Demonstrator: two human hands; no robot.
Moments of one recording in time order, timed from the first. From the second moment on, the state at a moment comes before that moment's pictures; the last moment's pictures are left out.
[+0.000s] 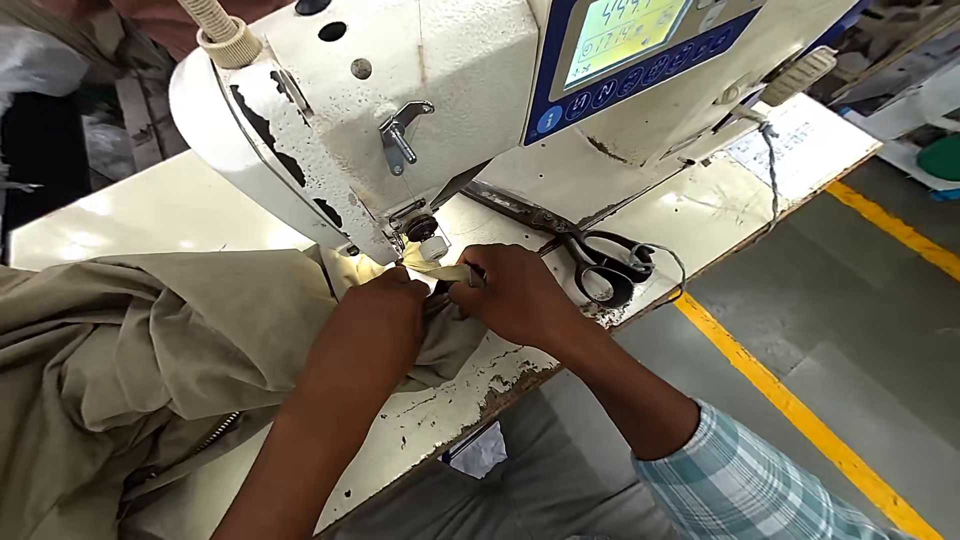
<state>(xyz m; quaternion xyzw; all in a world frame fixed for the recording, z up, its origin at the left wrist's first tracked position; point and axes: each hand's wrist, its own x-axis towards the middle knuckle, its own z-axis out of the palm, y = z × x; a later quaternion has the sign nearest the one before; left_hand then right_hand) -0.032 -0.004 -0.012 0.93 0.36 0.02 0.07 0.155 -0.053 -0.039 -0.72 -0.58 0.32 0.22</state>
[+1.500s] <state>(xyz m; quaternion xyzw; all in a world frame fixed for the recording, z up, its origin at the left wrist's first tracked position) -0.033 -0.016 -0.027 0.91 0.38 0.07 0.13 0.158 -0.053 -0.023 -0.67 -0.64 0.29 0.22</state>
